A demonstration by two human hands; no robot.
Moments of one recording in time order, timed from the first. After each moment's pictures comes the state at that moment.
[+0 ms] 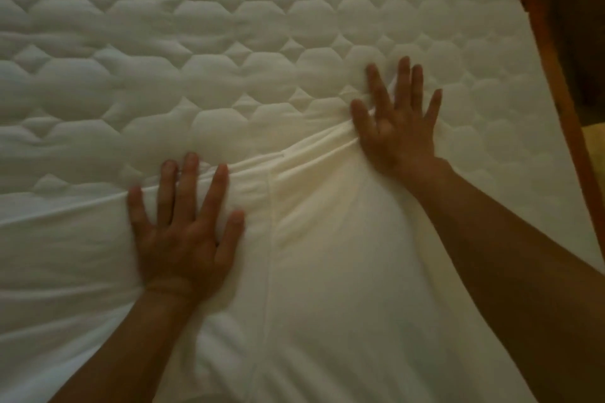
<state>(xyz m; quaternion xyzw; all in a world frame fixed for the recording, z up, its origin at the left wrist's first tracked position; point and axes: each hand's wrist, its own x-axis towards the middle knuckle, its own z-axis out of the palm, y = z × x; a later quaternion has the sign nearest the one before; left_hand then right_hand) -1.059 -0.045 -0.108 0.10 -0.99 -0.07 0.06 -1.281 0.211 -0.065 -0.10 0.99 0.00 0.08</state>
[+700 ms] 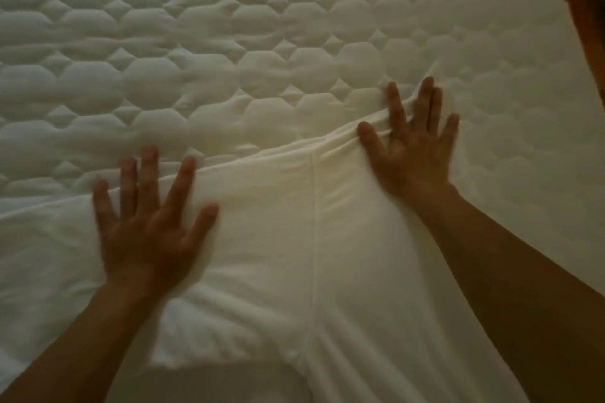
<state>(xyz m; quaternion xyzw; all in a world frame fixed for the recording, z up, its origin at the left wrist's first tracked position) -1.011 -0.140 -0.085 0.15 -0.98 -0.05 -0.07 -1.212 0.182 -0.067 -0.05 1.00 -0.01 0.07</state>
